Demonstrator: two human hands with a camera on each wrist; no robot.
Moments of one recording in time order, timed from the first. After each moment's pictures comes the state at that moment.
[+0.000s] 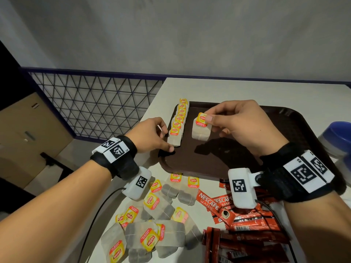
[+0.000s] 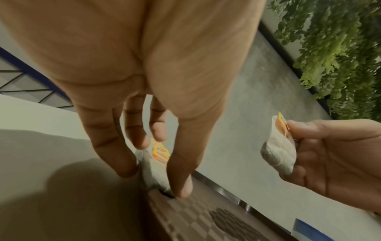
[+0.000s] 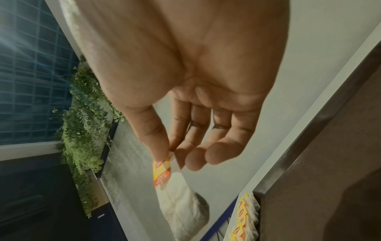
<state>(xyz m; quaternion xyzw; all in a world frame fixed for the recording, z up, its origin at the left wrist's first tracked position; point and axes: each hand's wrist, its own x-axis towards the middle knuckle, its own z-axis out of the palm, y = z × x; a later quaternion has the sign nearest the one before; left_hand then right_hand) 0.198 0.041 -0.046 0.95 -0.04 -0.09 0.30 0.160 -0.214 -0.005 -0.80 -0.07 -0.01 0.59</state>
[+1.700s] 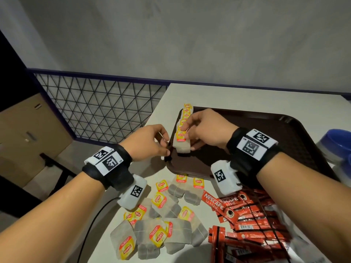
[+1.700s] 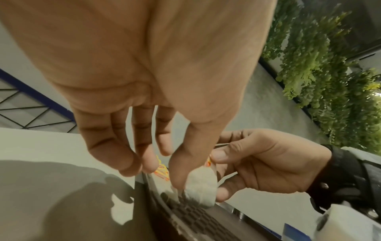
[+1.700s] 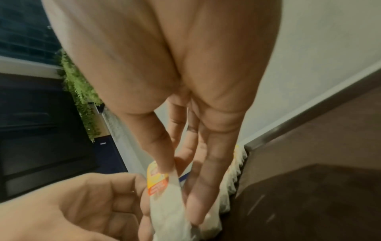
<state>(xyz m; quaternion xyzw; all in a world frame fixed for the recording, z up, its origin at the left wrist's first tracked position) 0.171 0.063 -0.041 0.94 -0.08 -0.08 0.33 0.193 -0.150 -0.015 -0.85 -0.10 0.15 0.50</state>
